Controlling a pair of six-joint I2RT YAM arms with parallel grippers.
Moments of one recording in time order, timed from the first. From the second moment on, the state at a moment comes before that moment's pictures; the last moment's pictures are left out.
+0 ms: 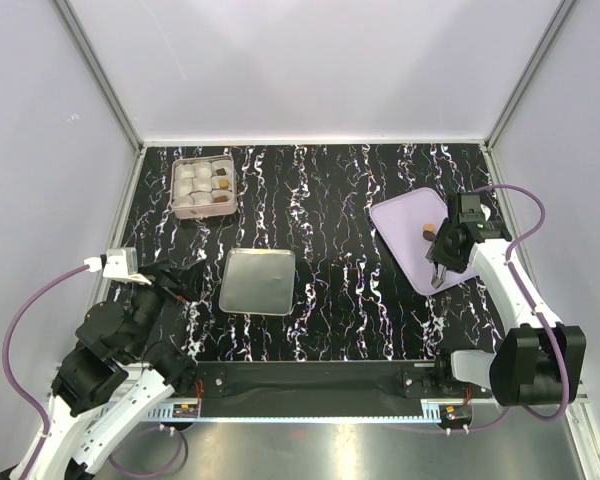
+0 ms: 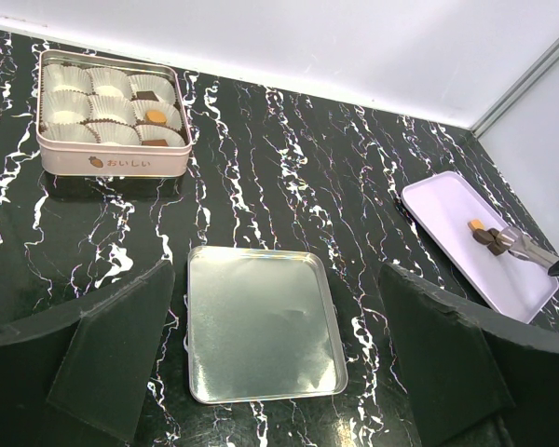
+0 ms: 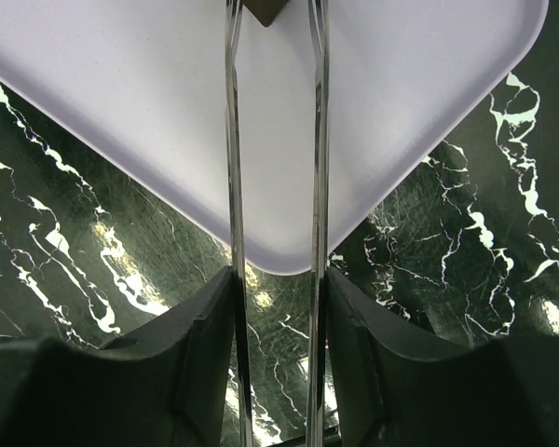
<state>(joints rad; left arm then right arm) -0.65 0.15 0.73 -0.63 -0.42 -0.39 0.03 1.23 0.95 -0.82 0.17 0.49</state>
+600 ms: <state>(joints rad) -0.65 0.15 0.73 -0.63 -0.41 -0.39 0.03 1.23 0.94 -0.80 0.15 0.50</state>
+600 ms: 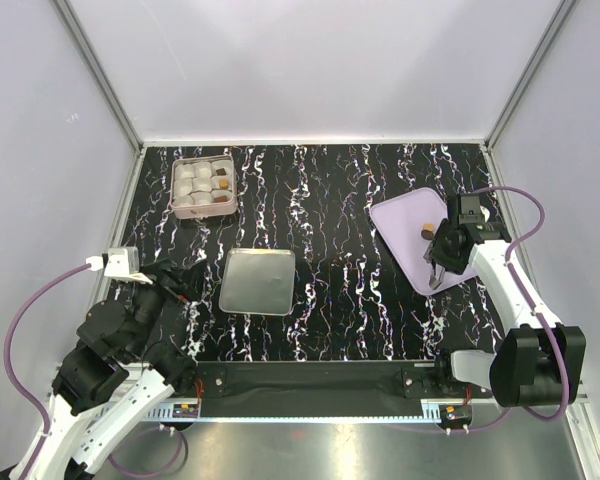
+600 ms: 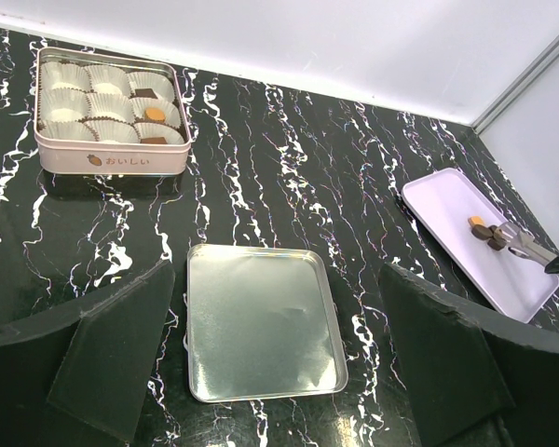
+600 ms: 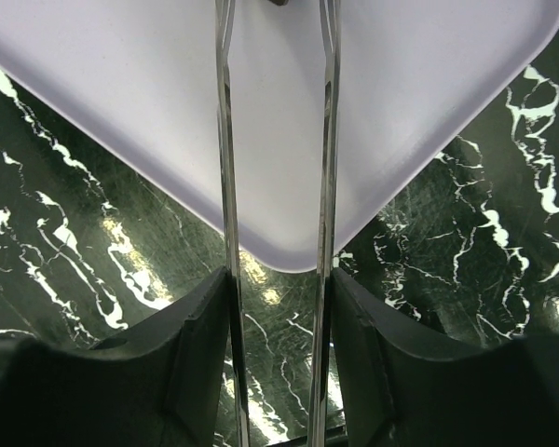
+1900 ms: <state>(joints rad) -0.65 0.15 0.73 -0.63 -0.42 -0.39 0.04 1.20 1.13 -0.91 0.08 0.53</state>
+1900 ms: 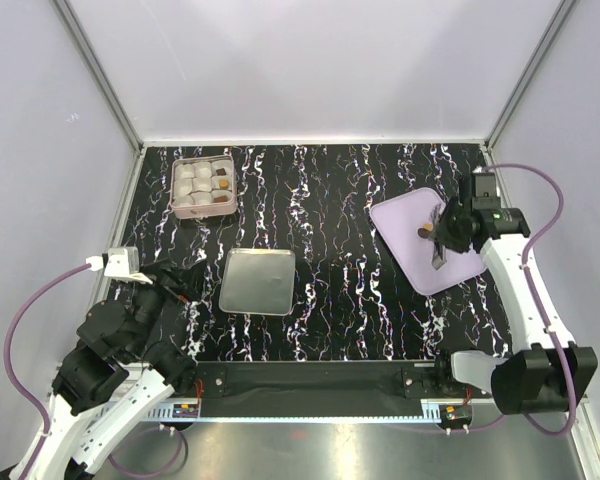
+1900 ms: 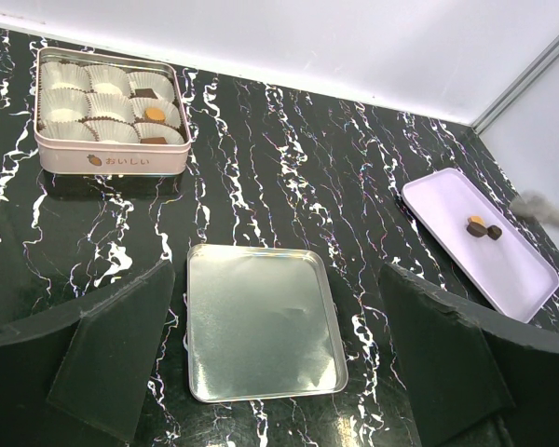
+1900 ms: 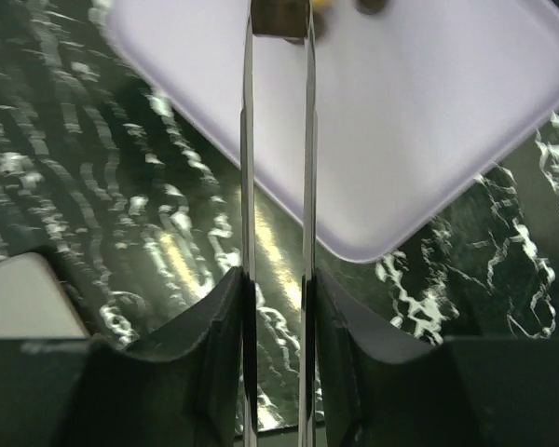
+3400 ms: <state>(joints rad) -0.65 0.11 0.72 -0.63 -0.43 -0.39 0.87 2.59 2.44 -0.35 -0.10 0.29</state>
